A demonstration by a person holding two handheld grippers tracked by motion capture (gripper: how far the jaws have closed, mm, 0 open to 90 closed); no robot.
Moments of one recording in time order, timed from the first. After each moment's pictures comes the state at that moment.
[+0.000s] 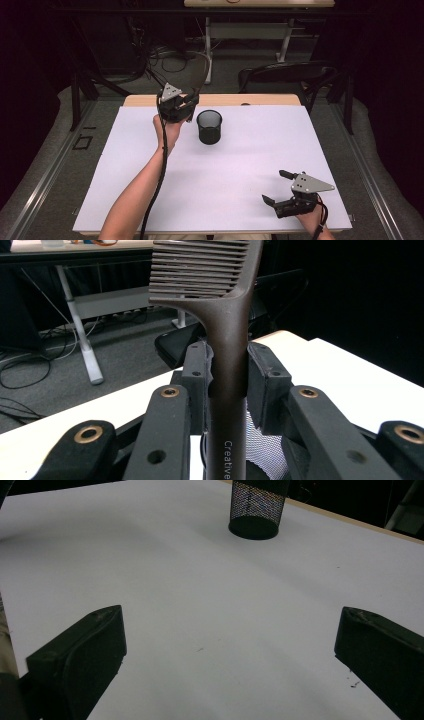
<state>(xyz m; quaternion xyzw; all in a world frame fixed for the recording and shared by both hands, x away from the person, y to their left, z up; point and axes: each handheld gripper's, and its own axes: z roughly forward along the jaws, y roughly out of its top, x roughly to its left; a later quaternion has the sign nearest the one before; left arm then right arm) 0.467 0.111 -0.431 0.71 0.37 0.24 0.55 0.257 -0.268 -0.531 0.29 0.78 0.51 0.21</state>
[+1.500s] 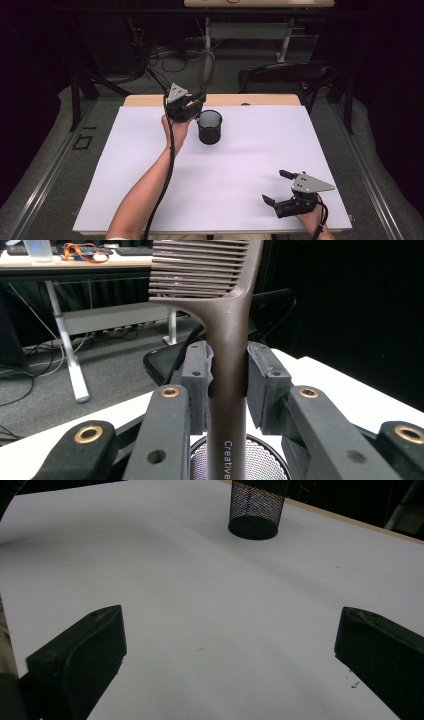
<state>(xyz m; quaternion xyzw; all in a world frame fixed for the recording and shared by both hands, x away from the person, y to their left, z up) 0.473 0.094 -0.440 0.69 0.36 0.24 0.58 0.258 -0.268 -0.531 0.29 0.78 0.51 0.21</state>
